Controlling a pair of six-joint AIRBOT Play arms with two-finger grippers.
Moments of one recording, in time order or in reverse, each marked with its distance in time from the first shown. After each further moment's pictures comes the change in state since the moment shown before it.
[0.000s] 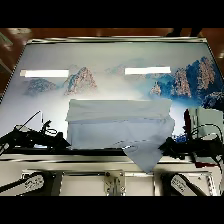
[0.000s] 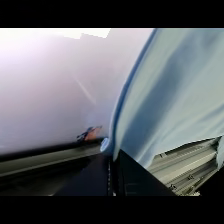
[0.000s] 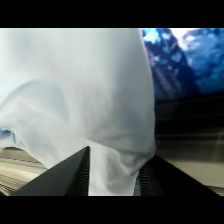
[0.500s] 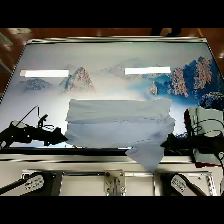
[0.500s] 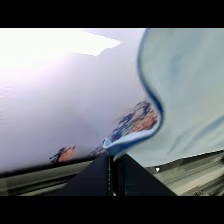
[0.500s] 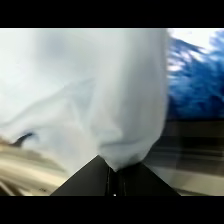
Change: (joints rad) left arm 0.000 0.035 0.087 0.000 -0.006 0.020; right arm 0.002 0.013 0.079 0.060 0.073 -0.080
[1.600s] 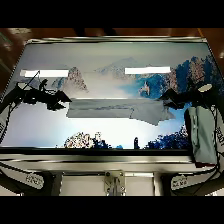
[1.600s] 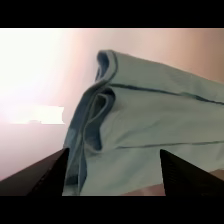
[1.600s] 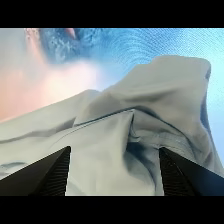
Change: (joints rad) left arm -0.134 -0.479 0.773 0.000 0.012 -0.211; right arm 0.290 -0.536 0.795 0.087 -0.264 0.256
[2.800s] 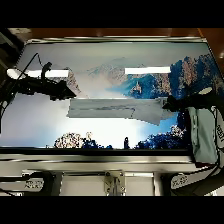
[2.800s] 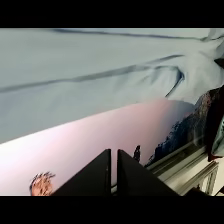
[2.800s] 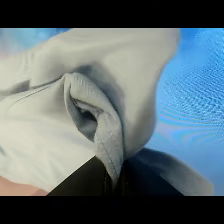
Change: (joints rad) left arm -0.166 0.229 0.054 -0.114 -0.139 0.004; right arm -0.046 -0.048 0.010 -0.041 0.130 -0.146
